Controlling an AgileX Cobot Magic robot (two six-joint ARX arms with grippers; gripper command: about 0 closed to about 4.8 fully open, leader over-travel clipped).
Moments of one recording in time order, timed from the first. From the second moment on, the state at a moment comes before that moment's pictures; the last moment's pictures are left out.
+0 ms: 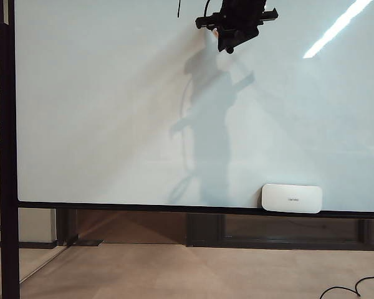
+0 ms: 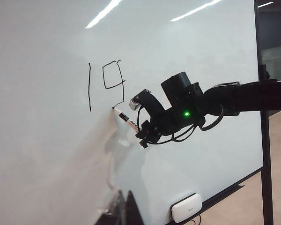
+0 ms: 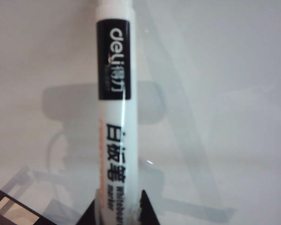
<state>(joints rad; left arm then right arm) -0.25 0.30 0.84 -0.23 0.40 0.12 0.41 2.04 2.11 -0.36 0.16 -0.17</state>
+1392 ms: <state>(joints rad) -0.25 0.20 1.41 -1.02 -0.04 0.34 0.41 1.15 2.11 -0.92 0.21 -0.21</state>
